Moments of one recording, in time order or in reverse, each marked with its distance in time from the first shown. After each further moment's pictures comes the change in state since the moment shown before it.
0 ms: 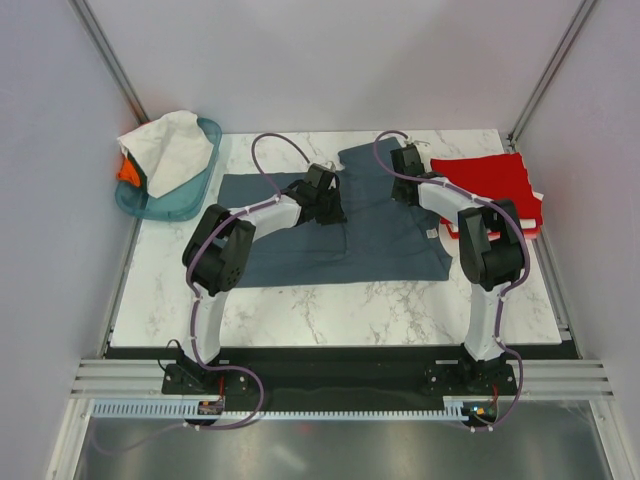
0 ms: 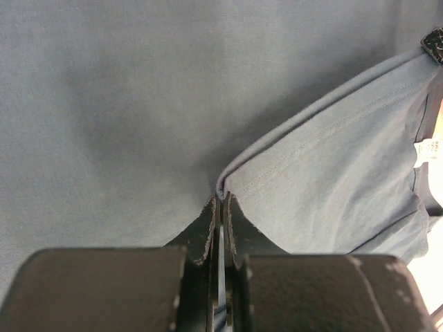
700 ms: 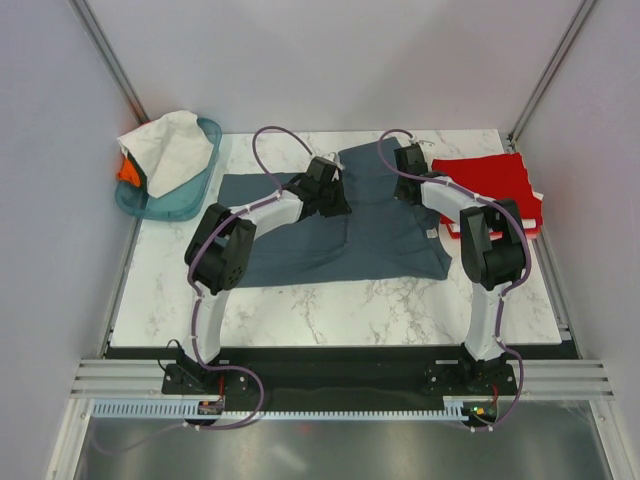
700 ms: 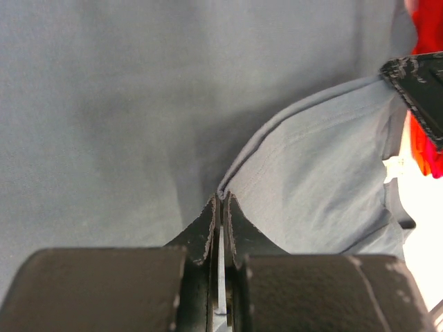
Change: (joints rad) left arm -0.001 0.015 0.071 0.008 -0.005 0.000; right arm -0.018 0.000 0.000 0.000 -0.001 0.019
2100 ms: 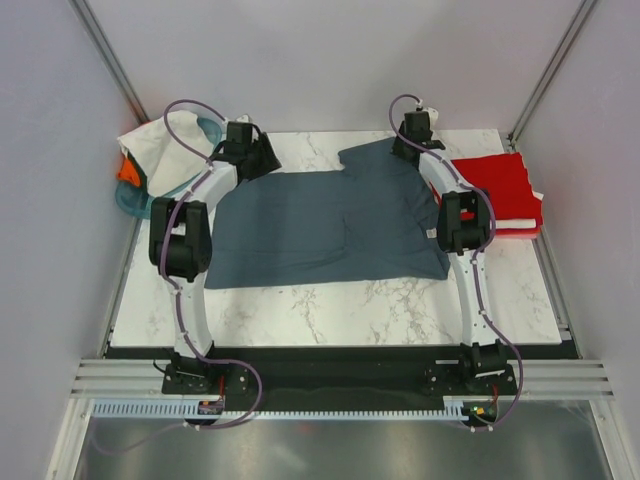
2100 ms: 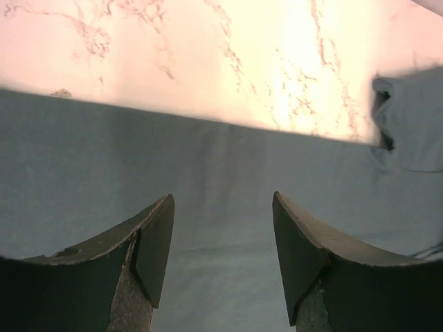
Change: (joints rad) left arm 0.413 -0.030 0.117 -0.095 -0.050 0.139; right arm -0.130 0.647 0.937 -0.078 -0.143 -0.024
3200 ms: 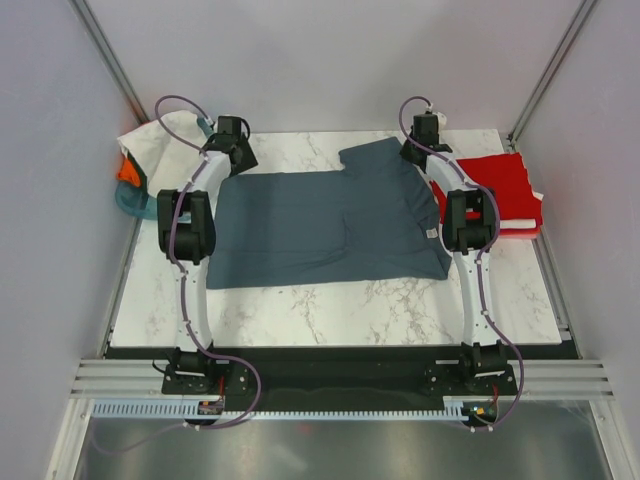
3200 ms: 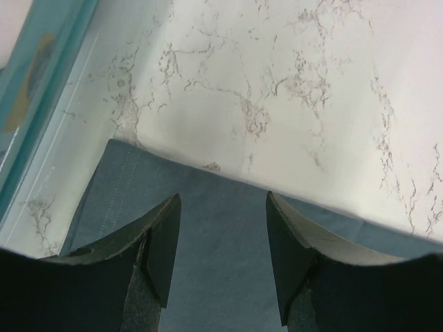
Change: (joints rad) left arm 0.092 0.229 0.273 -0.158 -0.229 0.061; right arm -0.040 -0.016 -0.081 0.081 -0.098 0.090
